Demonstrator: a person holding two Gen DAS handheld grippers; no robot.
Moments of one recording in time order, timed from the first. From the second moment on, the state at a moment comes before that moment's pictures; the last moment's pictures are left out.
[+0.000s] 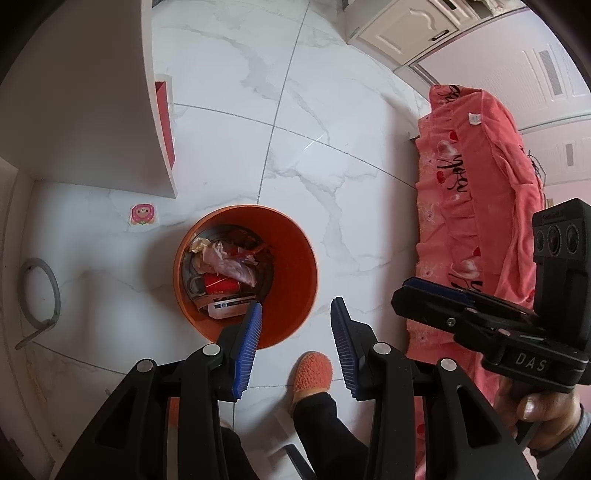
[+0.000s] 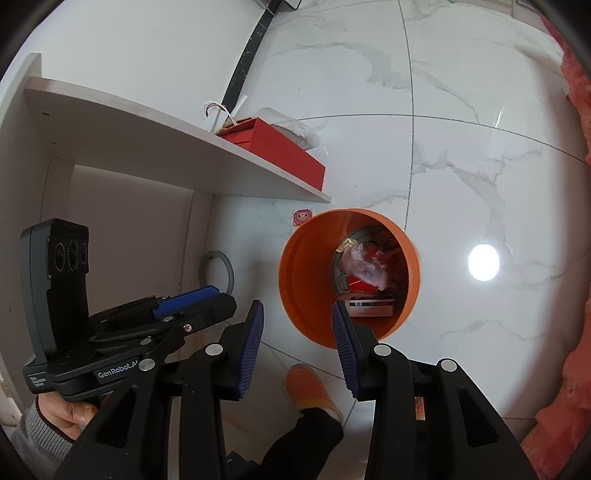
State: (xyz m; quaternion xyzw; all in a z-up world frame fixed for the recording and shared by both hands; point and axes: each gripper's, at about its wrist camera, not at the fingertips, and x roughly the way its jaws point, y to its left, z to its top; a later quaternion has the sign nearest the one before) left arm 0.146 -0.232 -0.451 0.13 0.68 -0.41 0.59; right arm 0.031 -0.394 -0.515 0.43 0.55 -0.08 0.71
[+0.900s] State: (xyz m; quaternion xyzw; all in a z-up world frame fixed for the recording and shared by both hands) left arm 0.084 -0.144 -0.141 0.10 0.51 -0.44 0.73; right arm -0.019 -0.317 -0.172 0.33 0.42 0.01 0.84
